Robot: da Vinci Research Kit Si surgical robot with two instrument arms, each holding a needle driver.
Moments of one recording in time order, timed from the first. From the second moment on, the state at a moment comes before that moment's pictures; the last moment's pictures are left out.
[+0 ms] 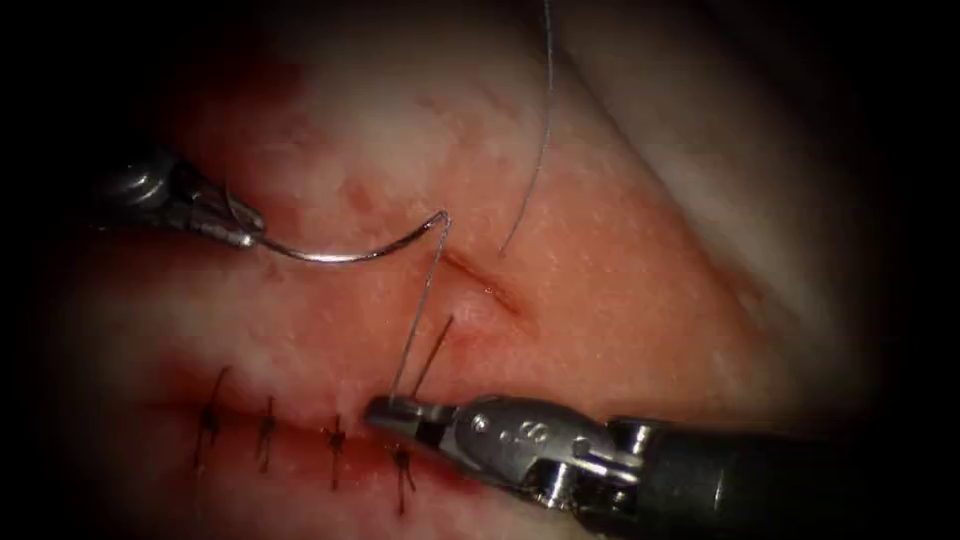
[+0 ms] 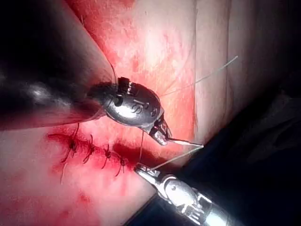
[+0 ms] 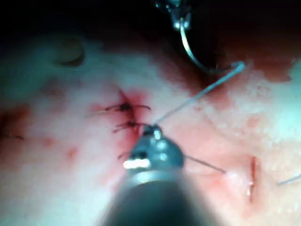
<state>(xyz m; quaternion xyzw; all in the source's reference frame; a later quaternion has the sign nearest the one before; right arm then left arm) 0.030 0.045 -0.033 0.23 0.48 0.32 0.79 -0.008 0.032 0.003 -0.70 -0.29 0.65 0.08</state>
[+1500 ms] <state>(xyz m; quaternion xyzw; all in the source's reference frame) 0.027 0.050 -0.021 0.00 0.44 0.29 0.85 -0.001 0.037 0.006 -0.69 -0.22 0.67 0.16</state>
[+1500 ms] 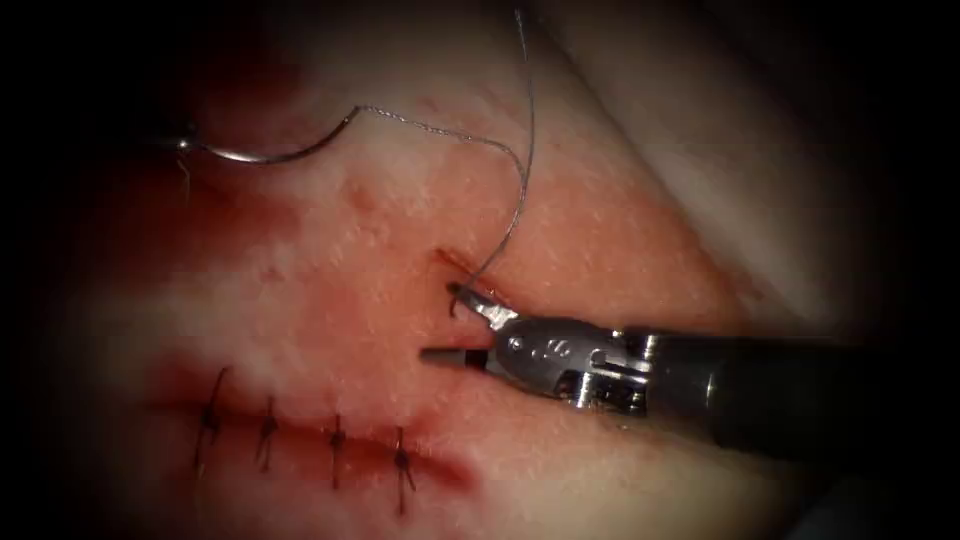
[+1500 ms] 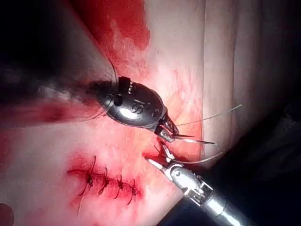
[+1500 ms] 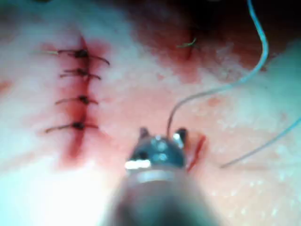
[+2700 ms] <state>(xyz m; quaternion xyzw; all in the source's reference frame) 0.030 0.044 -0.033 0.11 0.44 0.24 0.86 0.001 0.033 0.006 -0.74 -0.35 0.58 0.06</state>
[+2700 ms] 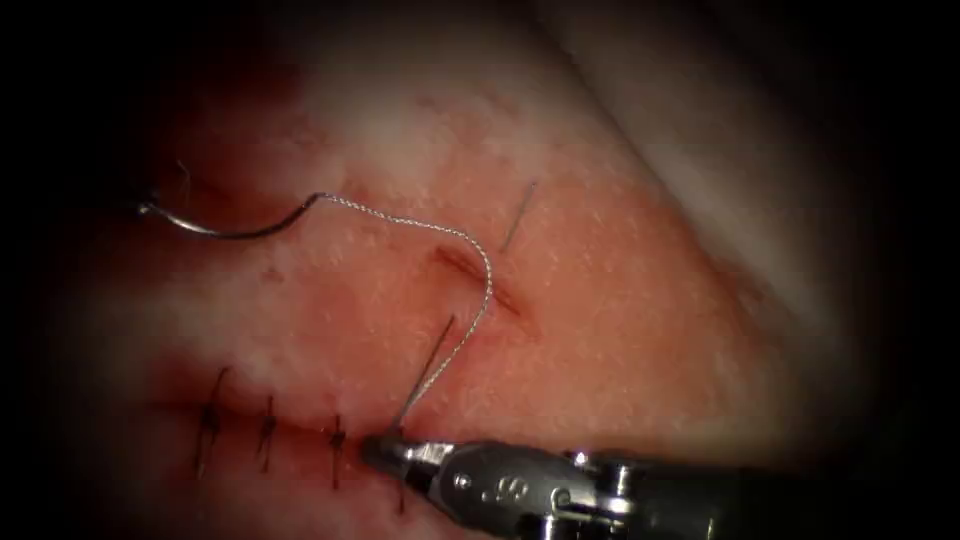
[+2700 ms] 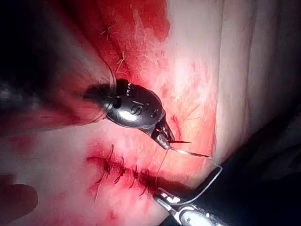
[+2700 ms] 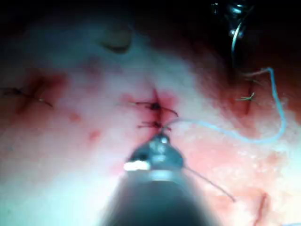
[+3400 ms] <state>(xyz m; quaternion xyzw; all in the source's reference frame) 0.016 0.054 -0.026 0.00 0.41 0.41 0.81 0.003 0.033 0.005 -0.74 -0.38 0.55 0.04</state>
